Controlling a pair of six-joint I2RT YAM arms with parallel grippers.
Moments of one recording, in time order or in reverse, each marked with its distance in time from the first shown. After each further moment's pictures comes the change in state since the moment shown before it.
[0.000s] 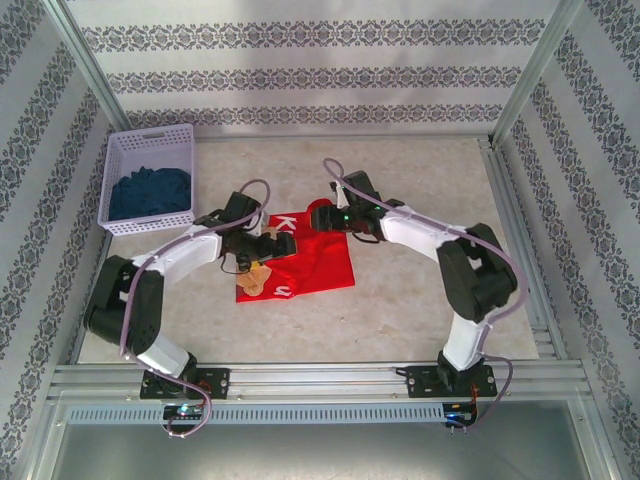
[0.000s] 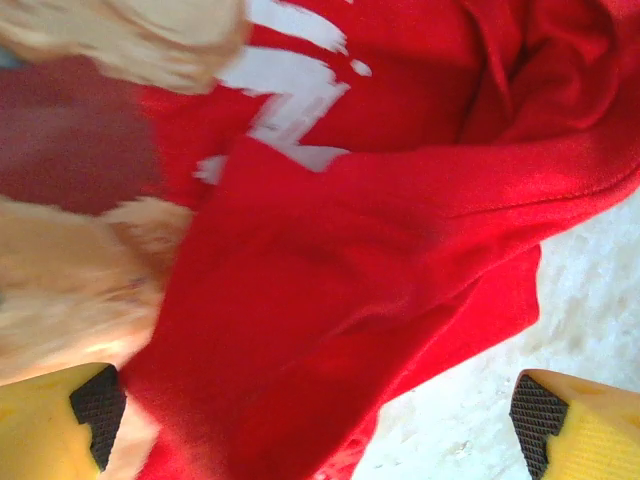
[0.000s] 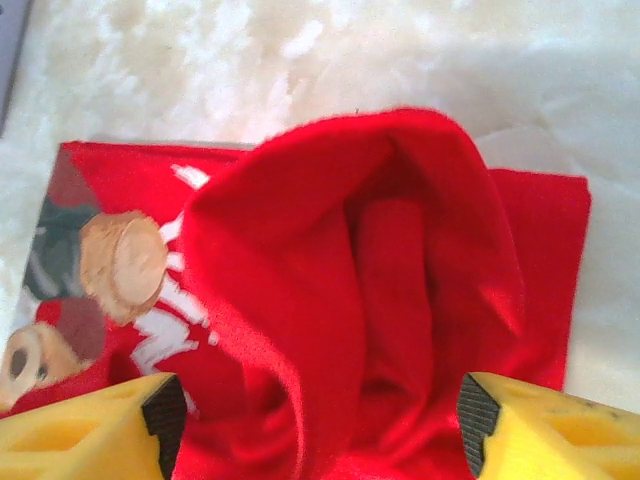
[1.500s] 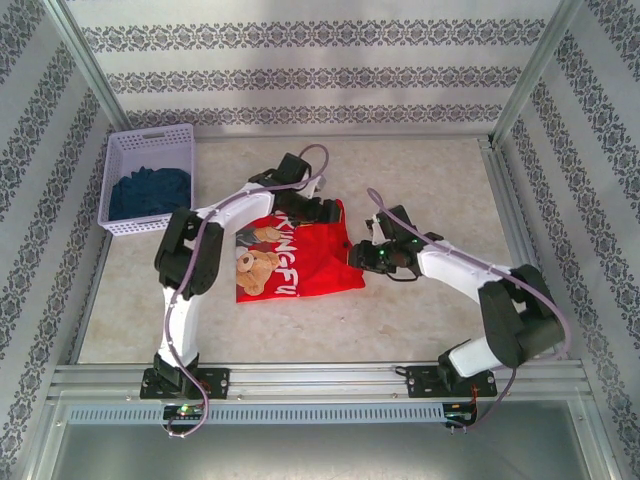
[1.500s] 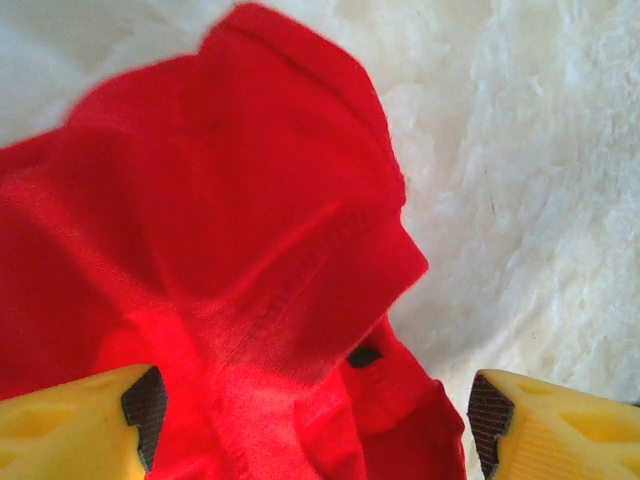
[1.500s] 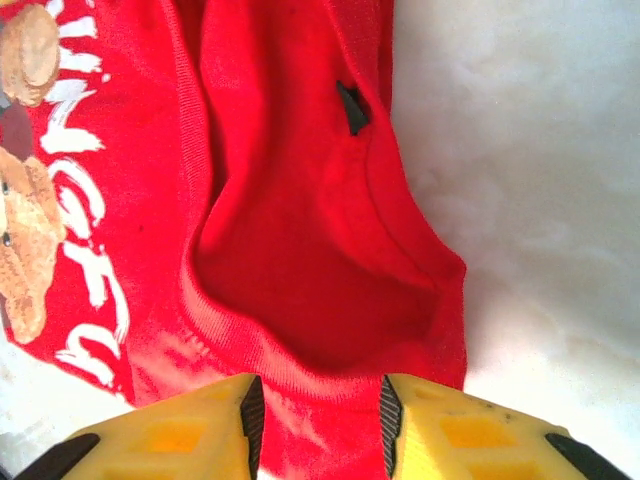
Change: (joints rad) left arm -0.094 0.537 0.668 -0.054 0.104 0.192; right arm -0.072 -0.407 -0.462 -0.087 -0.167 0.146
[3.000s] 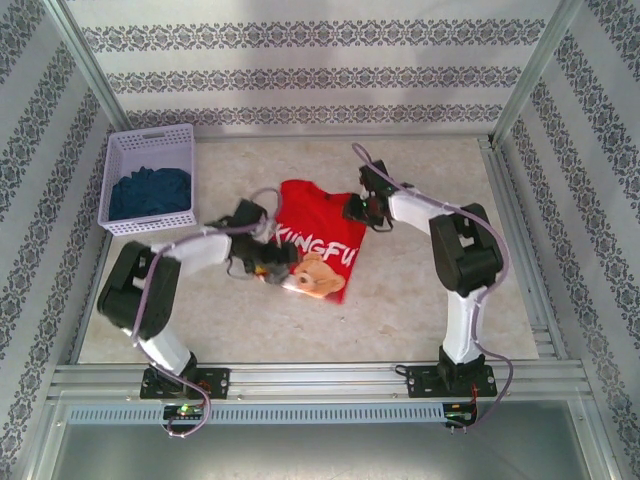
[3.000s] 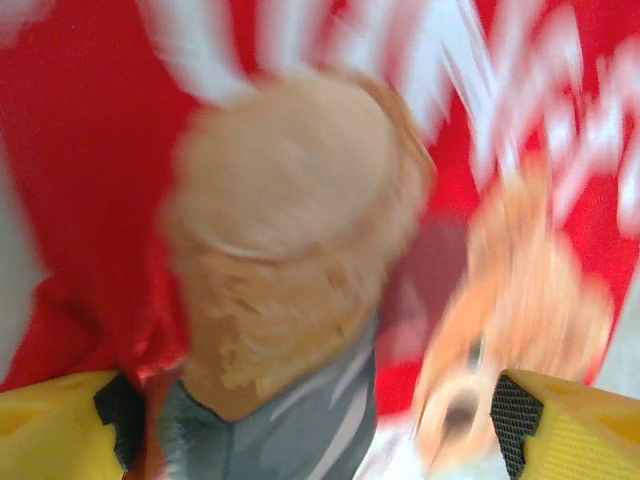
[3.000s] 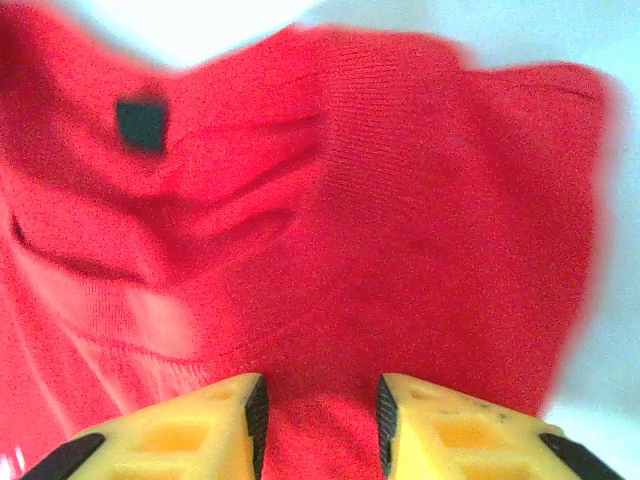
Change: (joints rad) left arm 0.029 -0.496 -0.762 0.150 -0.106 -0.129; right arm -0.092 0.594 0.658 -0.080 0.167 -0.041
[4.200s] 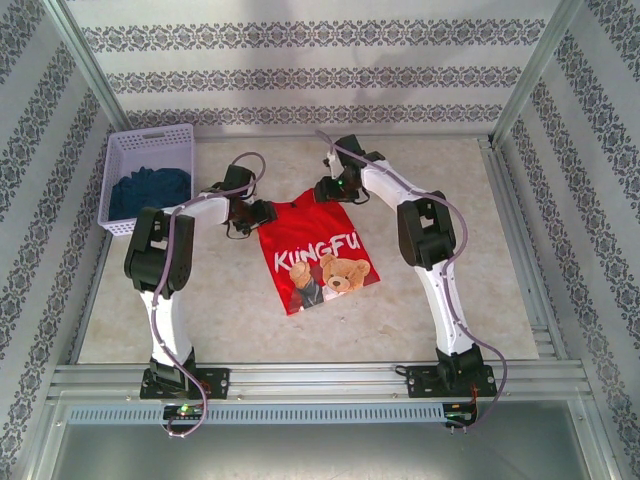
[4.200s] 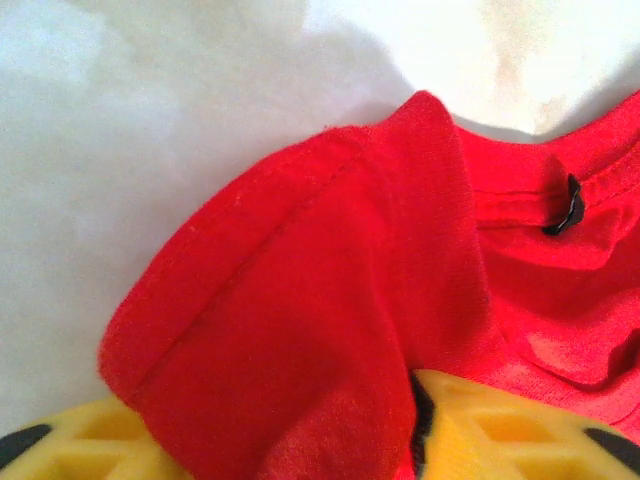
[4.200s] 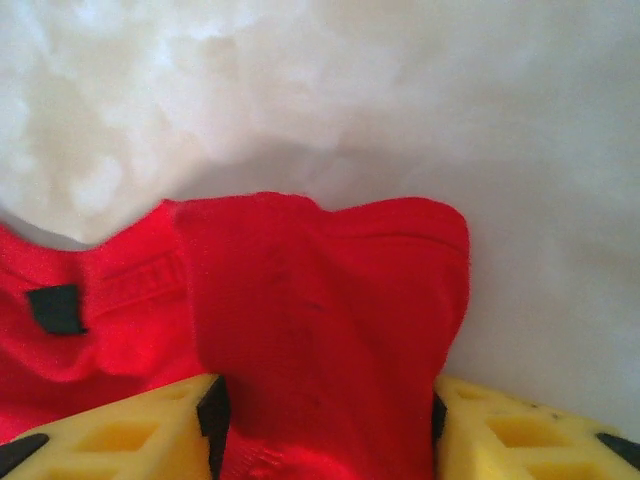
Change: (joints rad) left arm 0.245 0.379 0.427 0.013 -0.133 -0.043; right arm 0.022 0.429 0.664 -0.341 -0.156 -0.304
